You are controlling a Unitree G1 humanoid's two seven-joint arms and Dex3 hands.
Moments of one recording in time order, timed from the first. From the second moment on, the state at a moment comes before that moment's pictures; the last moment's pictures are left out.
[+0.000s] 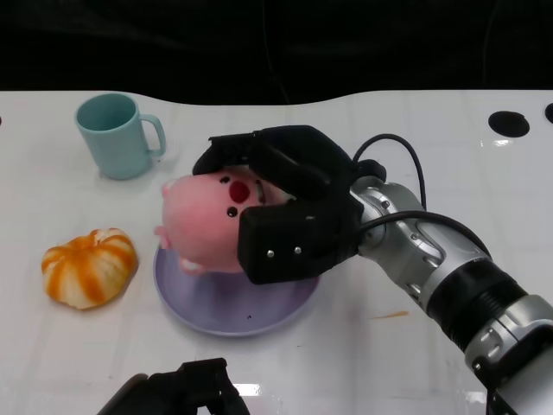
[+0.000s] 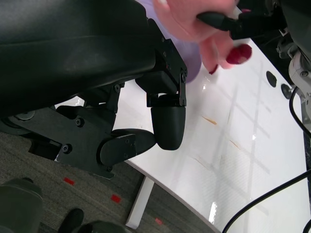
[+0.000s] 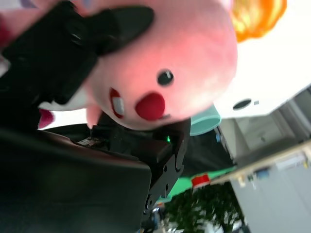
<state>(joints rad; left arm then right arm) 0.50 0.31 -0.17 -0.64 0.18 0.19 -0.33 -0.90 0.04 0.52 0.80 -0.63 -0.27 0.04</state>
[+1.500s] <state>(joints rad) 0.45 0.30 -0.17 -0.65 0.20 0.23 -0.32 -0.26 -0.28 0.25 0.05 -0.19 -0.36 0.39</state>
